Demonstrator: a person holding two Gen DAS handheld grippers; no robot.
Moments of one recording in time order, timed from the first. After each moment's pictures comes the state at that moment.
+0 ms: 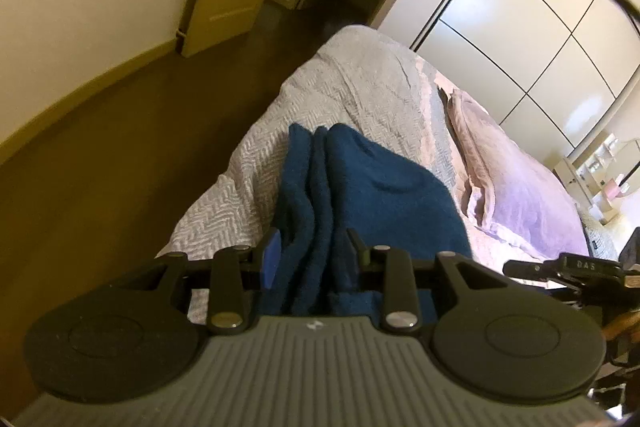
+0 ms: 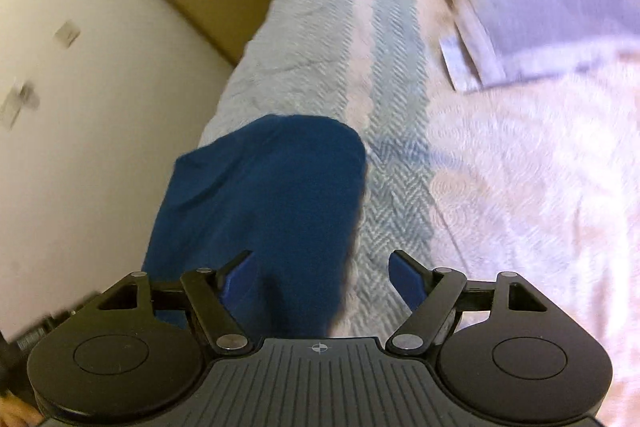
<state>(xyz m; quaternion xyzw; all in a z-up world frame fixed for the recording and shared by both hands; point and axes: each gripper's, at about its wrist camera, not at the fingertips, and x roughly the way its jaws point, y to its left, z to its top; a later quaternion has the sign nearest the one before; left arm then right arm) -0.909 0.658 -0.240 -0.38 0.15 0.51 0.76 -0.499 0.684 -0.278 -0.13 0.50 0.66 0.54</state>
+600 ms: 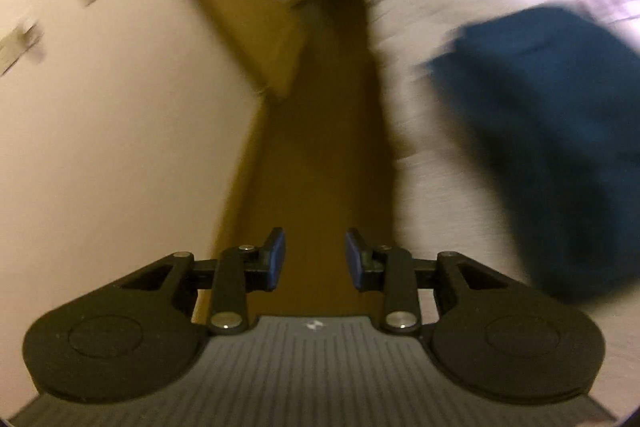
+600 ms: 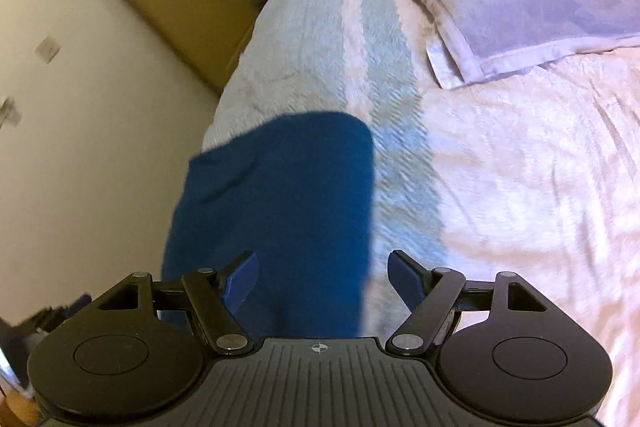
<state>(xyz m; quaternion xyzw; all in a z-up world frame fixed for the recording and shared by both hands) -0.925 0.722 -0.275 -0.07 0.45 0.60 0.65 -0.565 0.636 -0.225 -0.10 0.50 0.61 0.61</state>
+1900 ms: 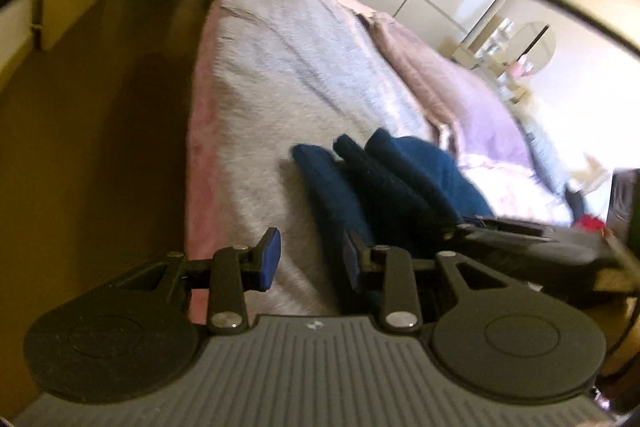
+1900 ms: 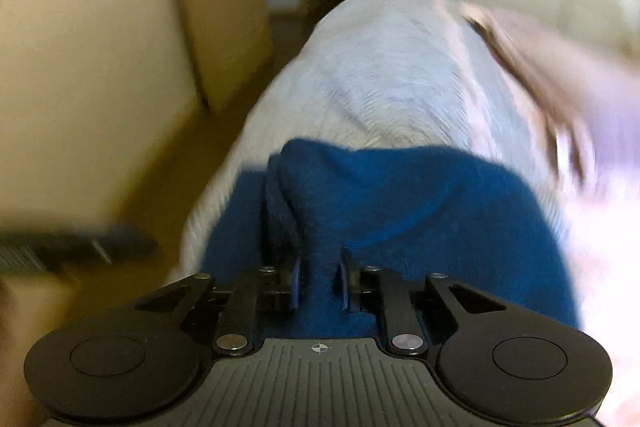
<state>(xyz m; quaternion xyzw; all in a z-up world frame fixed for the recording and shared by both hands) -0.941 0.856 -0.303 -0.36 0.25 0.26 0.86 -0.739 0.743 -0.286 -0.17 0.36 0.61 0.69</state>
